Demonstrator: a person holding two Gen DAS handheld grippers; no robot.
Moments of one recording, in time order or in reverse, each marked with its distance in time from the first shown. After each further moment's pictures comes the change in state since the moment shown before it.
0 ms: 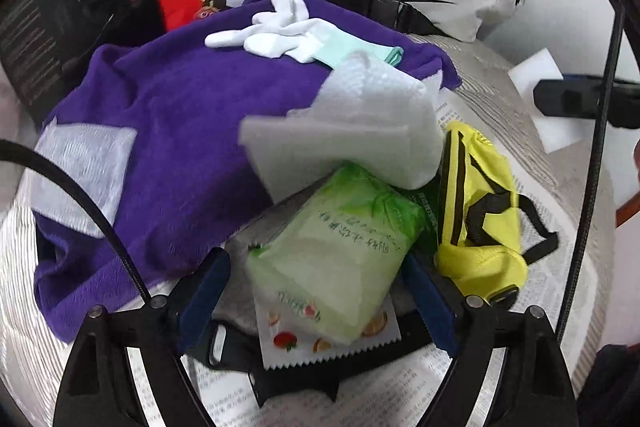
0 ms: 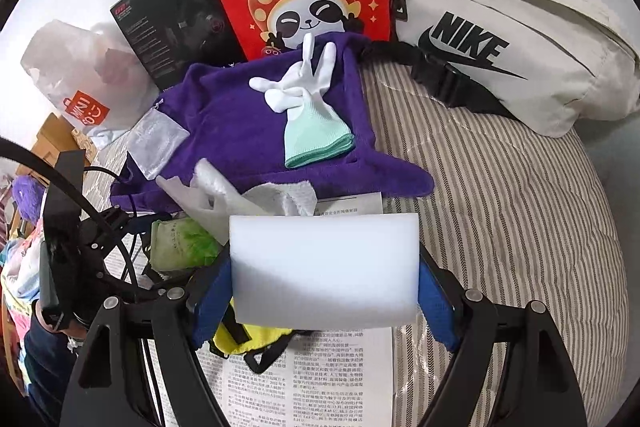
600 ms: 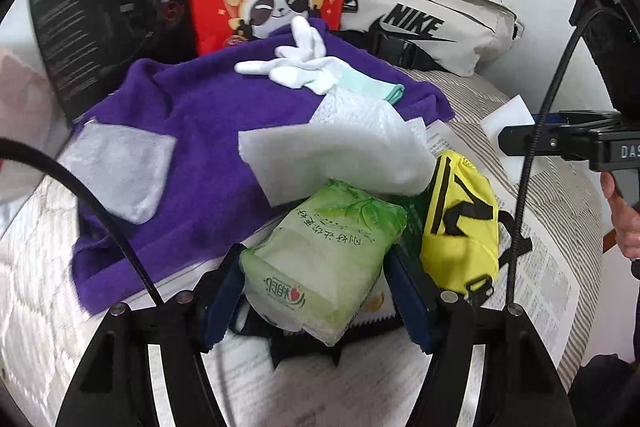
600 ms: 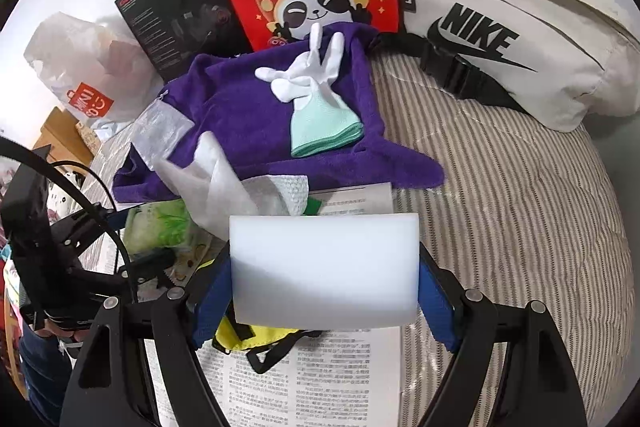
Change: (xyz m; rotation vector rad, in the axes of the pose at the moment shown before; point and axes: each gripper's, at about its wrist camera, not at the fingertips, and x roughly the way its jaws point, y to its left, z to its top) left arm -0.034 0.005 -0.012 -0.042 -0.109 0.011; right arm 0.008 0.004 -0.006 -0.011 0.018 0.028
